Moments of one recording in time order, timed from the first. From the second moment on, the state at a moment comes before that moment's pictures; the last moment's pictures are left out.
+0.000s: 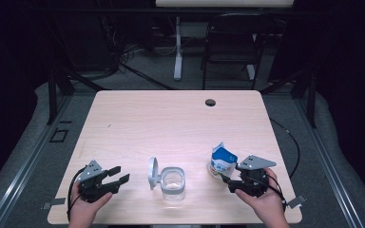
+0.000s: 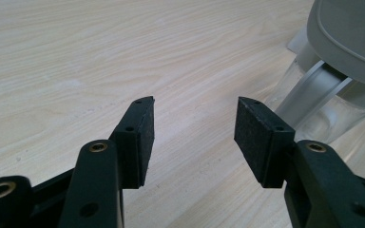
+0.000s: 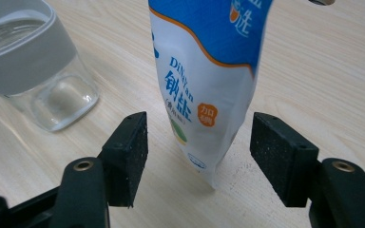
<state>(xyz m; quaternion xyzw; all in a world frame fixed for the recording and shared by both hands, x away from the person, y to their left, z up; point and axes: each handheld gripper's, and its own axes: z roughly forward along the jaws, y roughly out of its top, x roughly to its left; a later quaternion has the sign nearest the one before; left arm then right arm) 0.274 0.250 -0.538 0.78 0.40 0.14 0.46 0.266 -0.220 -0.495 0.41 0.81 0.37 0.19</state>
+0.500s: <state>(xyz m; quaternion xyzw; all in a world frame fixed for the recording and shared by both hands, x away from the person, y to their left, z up) 0.275 0.253 -0.539 0.78 0.40 0.14 0.46 0.277 -0.212 -0.511 0.41 0.79 0.40 0.21</state>
